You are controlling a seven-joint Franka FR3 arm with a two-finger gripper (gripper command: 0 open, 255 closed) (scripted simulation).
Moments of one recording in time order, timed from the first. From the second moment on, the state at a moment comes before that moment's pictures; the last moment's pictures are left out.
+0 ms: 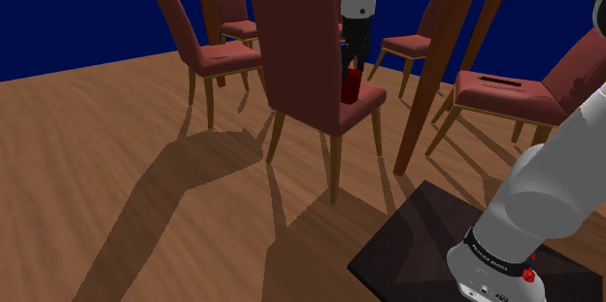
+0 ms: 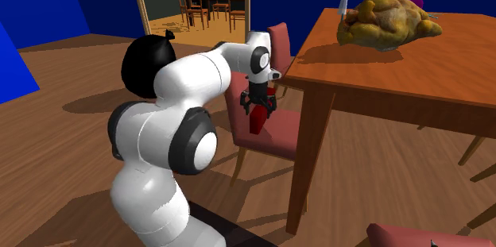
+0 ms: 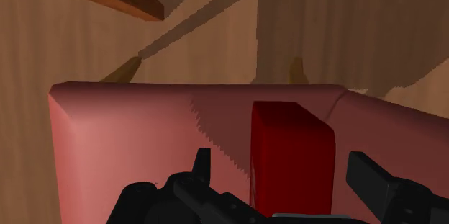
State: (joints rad) arm 0.02 -0.16 0.00 -1.86 -0.04 1.65 -0.07
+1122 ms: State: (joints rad) arm 0.03 0.20 0.00 -1.41 0.01 1.60 -0.04
